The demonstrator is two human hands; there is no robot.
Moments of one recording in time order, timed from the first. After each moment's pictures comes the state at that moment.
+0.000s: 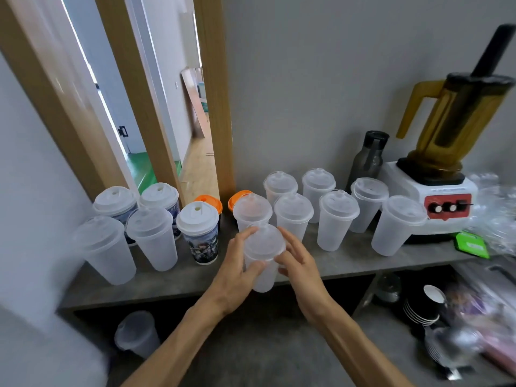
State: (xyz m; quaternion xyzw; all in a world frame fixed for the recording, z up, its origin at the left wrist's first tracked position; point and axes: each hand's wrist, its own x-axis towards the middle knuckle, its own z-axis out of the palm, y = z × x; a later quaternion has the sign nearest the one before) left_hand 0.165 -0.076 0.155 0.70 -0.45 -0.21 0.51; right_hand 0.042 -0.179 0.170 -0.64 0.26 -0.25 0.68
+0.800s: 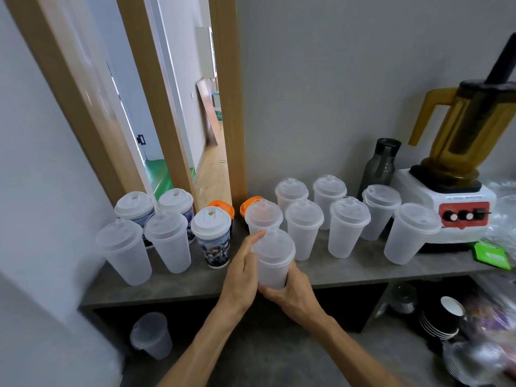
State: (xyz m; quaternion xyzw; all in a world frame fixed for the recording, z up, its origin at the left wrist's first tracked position) left_hand 0.155 -0.079 0.162 0.72 -0.35 -0.18 0.57; right_hand 0.066 -0.189 0.095 -0.81 0.25 -0.20 0.48
